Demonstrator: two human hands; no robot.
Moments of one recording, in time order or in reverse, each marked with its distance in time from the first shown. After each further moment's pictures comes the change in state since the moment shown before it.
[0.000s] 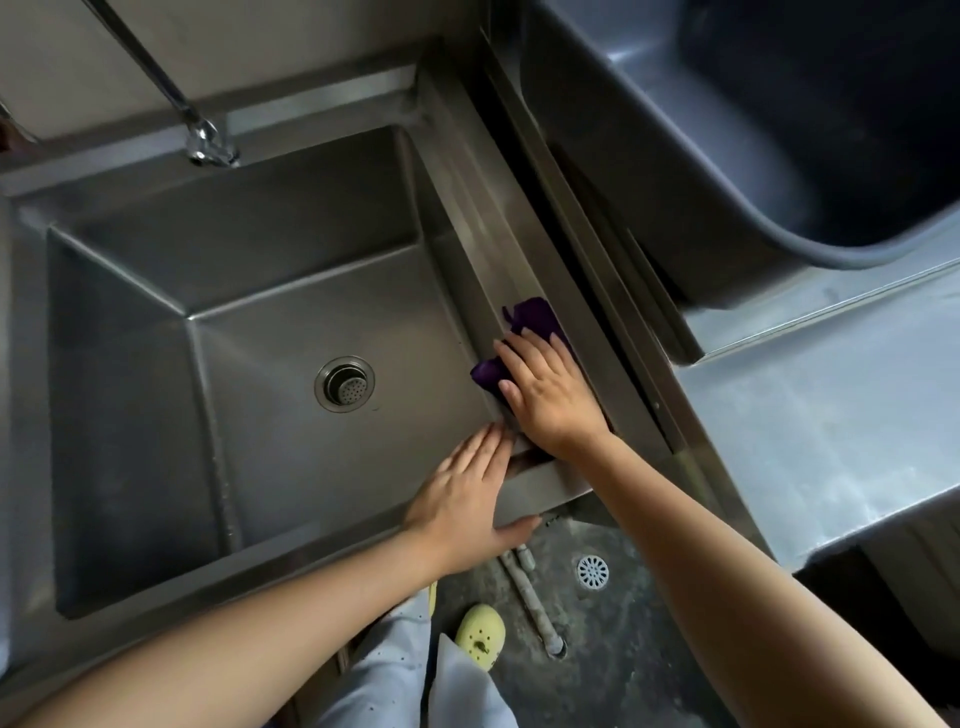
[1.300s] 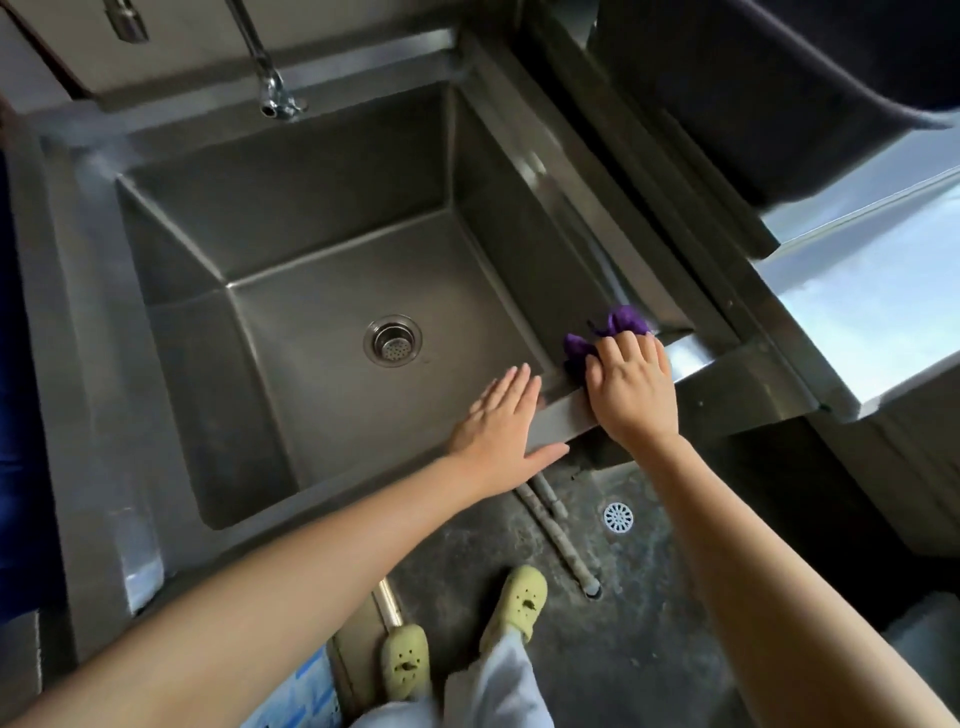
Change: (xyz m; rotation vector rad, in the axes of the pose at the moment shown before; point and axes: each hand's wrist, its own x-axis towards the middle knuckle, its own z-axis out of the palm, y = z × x) left_hand -0.079 -0.074 -0.007 -0.109 -0.104 0.077; right_hand -0.077 -0.108 0.008 -0.220 0.183 0.451
